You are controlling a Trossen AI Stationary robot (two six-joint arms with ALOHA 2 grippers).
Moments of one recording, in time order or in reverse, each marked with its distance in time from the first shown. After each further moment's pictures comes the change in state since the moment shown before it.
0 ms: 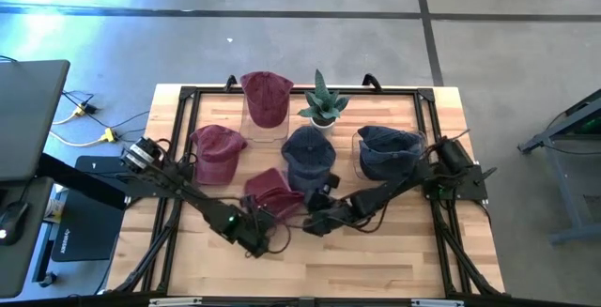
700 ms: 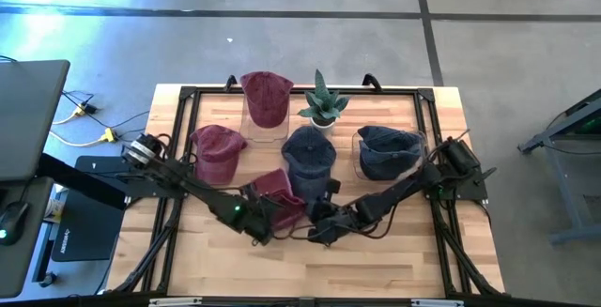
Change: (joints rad) left arm 0.084 -0.015 0.027 -0.132 -0.054 0.026; right arm 0.057 -0.039 -0.001 -0.003 0.014 -0.111
